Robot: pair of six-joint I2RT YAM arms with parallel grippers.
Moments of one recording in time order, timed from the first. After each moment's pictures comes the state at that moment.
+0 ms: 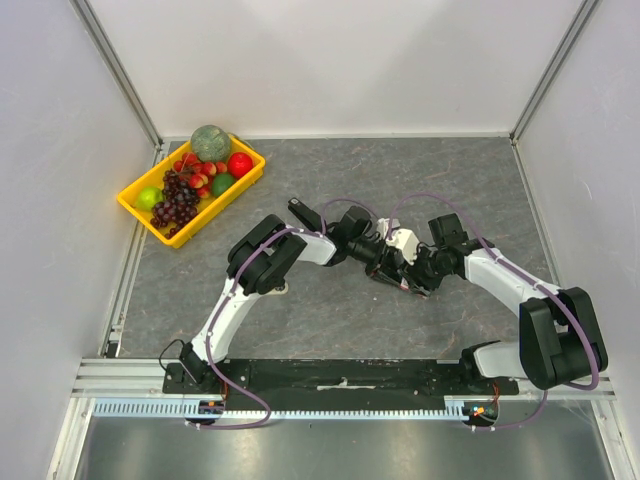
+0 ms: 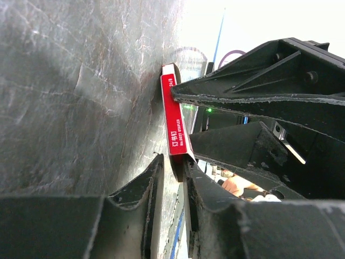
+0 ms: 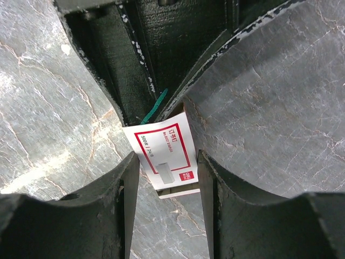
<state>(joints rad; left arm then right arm) -0.81 2.38 1.41 0.41 1.05 -0.95 0.27 1.34 0.69 -0.52 -0.41 -0.69</state>
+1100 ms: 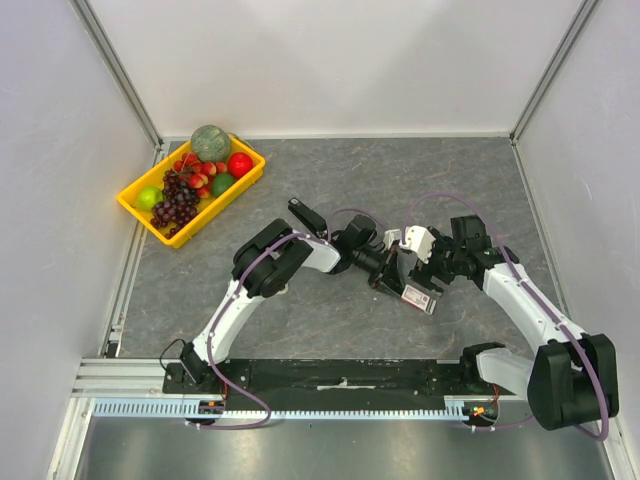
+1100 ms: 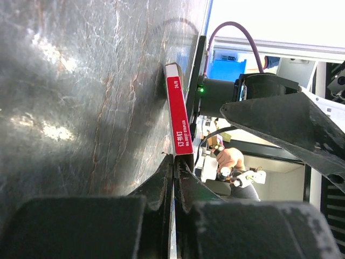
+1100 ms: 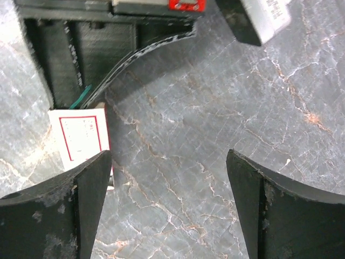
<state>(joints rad) -0.84 2.40 1.39 0.47 1.12 -1.00 0.17 1.14 0.68 -0.53 -0.39 -0.89</state>
